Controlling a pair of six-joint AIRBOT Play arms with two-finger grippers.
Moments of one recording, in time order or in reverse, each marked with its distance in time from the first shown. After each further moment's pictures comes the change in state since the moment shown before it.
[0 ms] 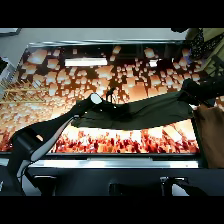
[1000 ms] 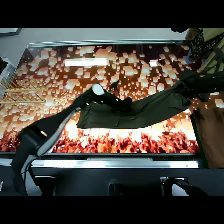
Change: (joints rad) left arm 0.080 -0.021 0.244 0.168 -0.228 -0.085; right arm 0.019 0.008 0.000 0.156 -0.111 0.024
